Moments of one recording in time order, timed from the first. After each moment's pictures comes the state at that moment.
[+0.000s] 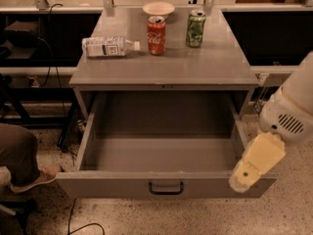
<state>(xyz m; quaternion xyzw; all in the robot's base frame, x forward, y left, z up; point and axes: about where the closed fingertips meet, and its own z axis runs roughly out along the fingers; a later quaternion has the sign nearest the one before) 0.359 -0.187 0.864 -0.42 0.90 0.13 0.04</state>
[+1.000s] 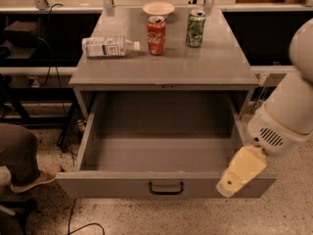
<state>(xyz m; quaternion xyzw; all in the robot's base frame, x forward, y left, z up) 0.352 -0.176 0.835 -0.39 0.91 0.12 0.02</state>
